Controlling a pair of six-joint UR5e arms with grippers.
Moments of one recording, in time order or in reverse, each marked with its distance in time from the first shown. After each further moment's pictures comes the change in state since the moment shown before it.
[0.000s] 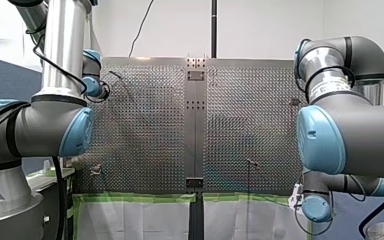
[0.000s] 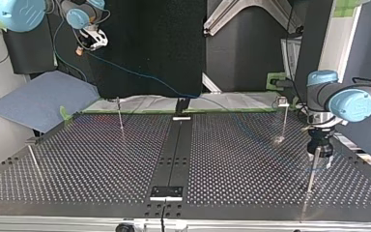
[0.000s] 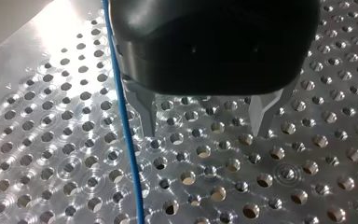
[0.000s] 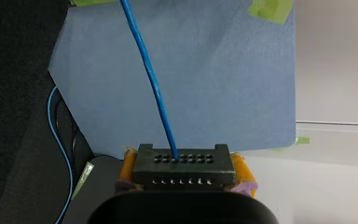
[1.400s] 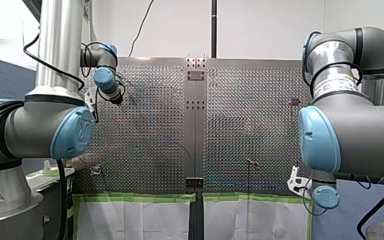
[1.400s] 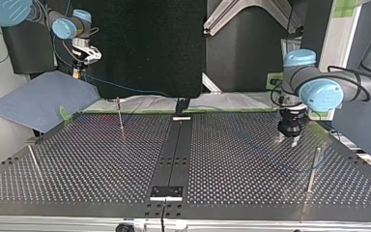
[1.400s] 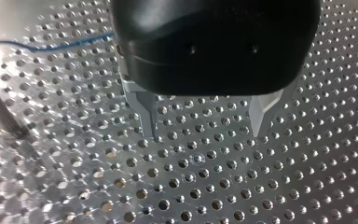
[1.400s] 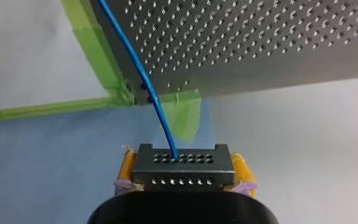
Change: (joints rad) left arm -0.179 0.091 -0.062 -0.261 -0.135 0.142; right arm -0.058 -0.065 -0.114 -0.050 -0.346 -0.038
